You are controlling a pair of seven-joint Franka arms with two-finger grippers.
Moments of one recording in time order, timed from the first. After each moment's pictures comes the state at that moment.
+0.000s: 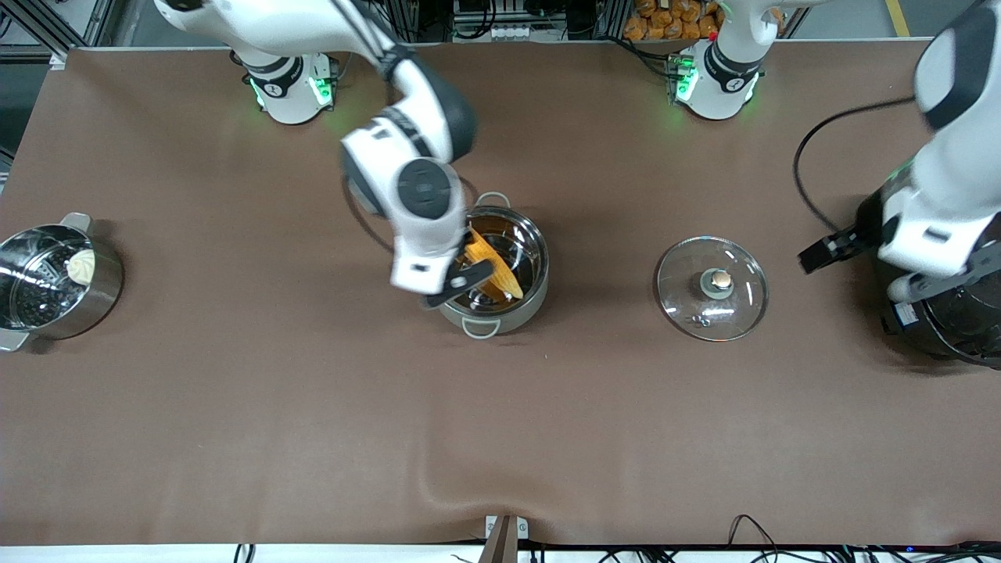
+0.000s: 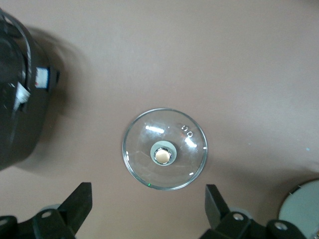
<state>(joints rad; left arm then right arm) 0.00 0.11 -0.15 -1.53 0.08 1.64 -0.48 0.54 0.53 0.05 -1.37 -0.04 1.73 0.10</state>
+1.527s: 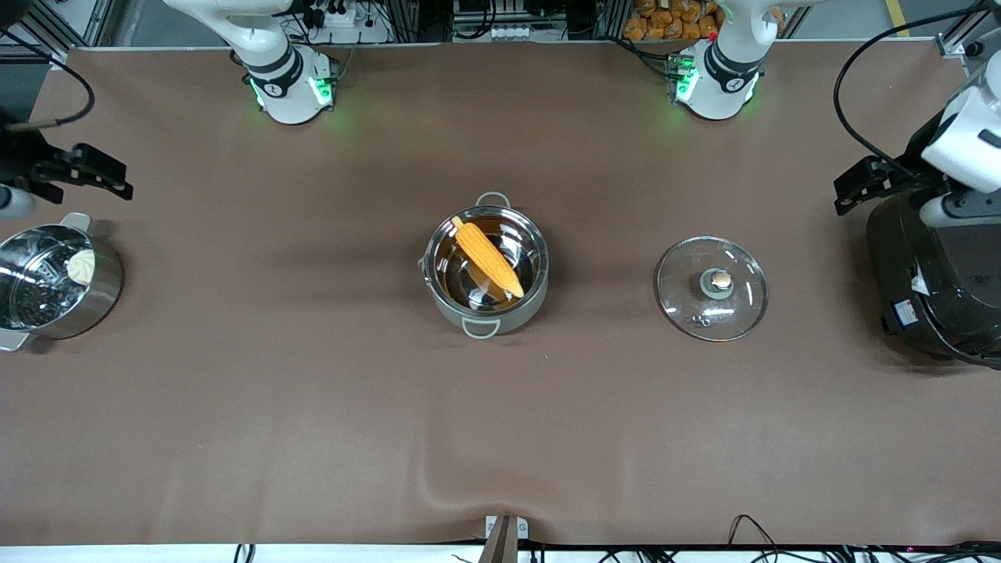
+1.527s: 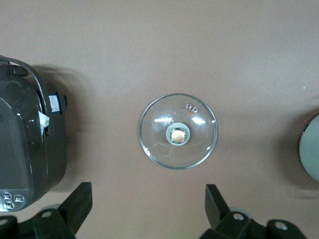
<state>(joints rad) 0.03 0.02 -0.15 -1.56 0.05 1.57 -0.13 -0.04 -0.04 0.01 -1.58 0.01 1.47 -0.07</state>
